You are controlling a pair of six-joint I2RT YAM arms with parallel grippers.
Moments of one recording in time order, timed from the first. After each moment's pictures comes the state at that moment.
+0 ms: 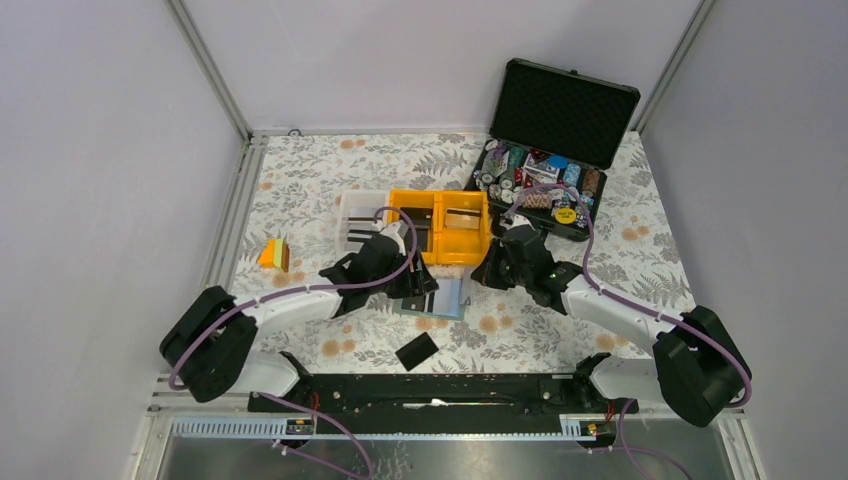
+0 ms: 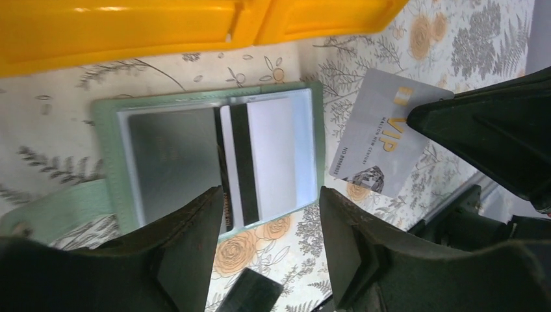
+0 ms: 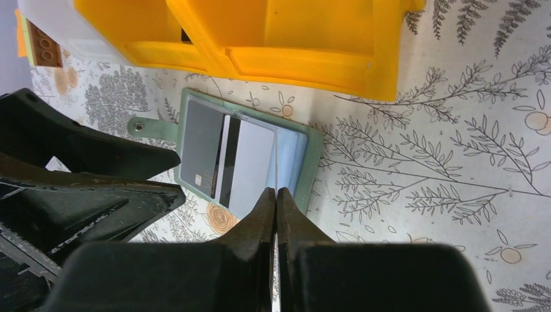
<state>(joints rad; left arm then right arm) -0.75 1.32 0.61 0.02 0.08 -0.80 0.63 1.25 0.62 -0.08 -0.06 0.75</state>
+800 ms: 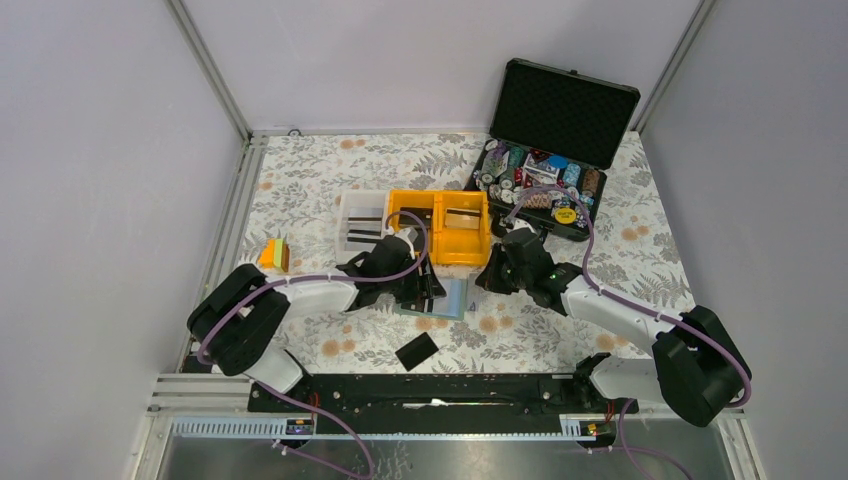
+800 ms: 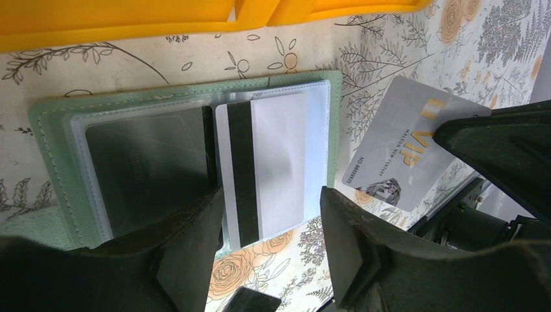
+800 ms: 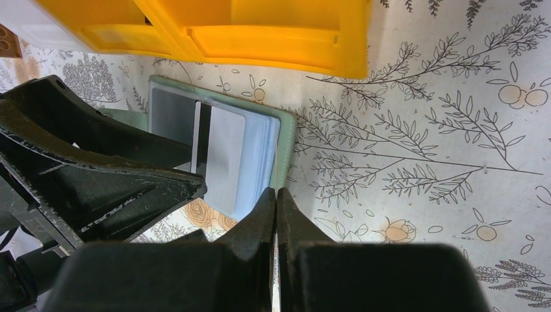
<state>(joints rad) -0.75 1.52 0.64 0.10 0.18 -0.86 0.63 1.25 0.61 -0.15 -0.04 0.74</state>
